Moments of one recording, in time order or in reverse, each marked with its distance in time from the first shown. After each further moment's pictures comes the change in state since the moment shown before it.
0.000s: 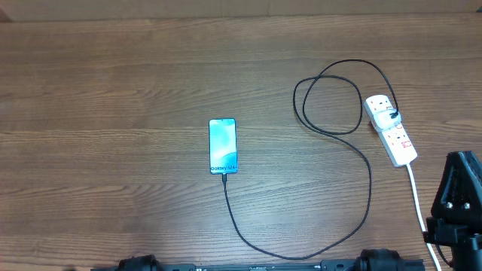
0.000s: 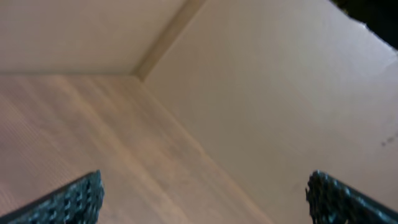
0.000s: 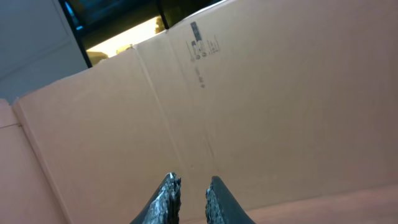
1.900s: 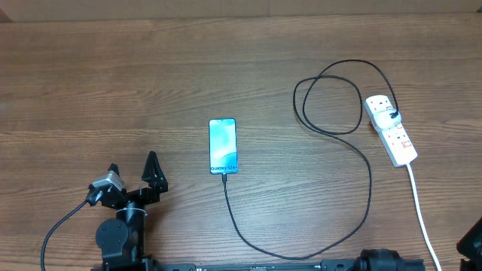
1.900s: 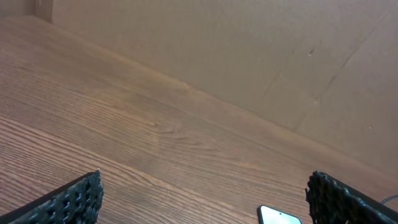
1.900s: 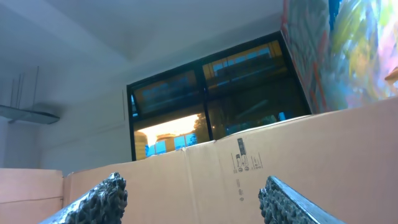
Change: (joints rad) left arm 0.000 0.000 -1.230 1.163 0.333 0.318; right arm 0.005 0.000 -0.003 0.498 -0.004 0.000
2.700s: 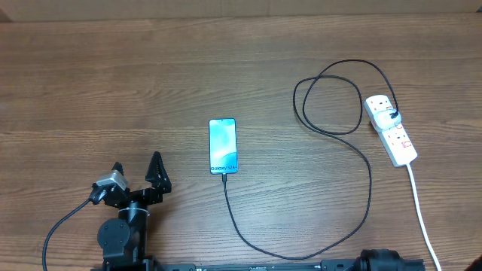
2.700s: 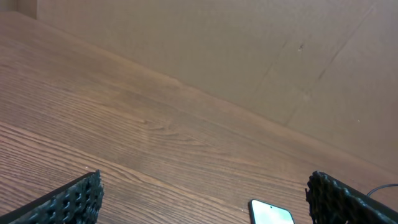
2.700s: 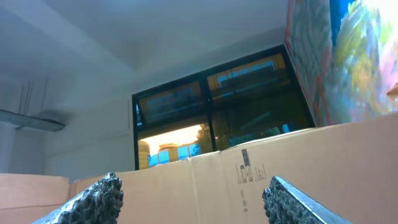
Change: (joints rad) left arm -0.035 0.000 0.000 0.000 0.000 0.000; right arm 0.000 -0.065 0.000 -0.010 0.000 0.000
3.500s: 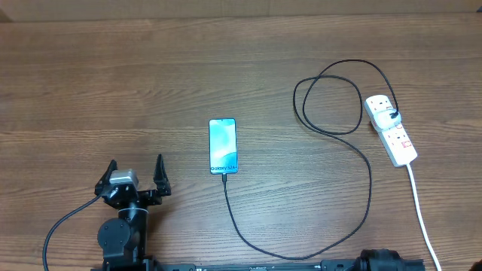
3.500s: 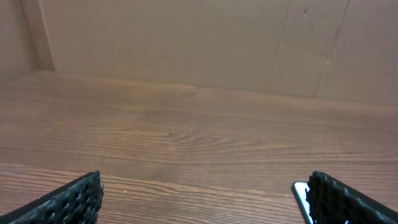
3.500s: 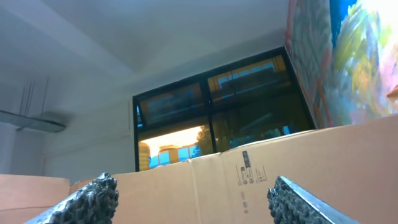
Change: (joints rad) left arm 0.000 0.000 0.000 -0.001 -0.008 0.334; right arm 0.000 -0.008 0.000 -0.001 0.000 0.000
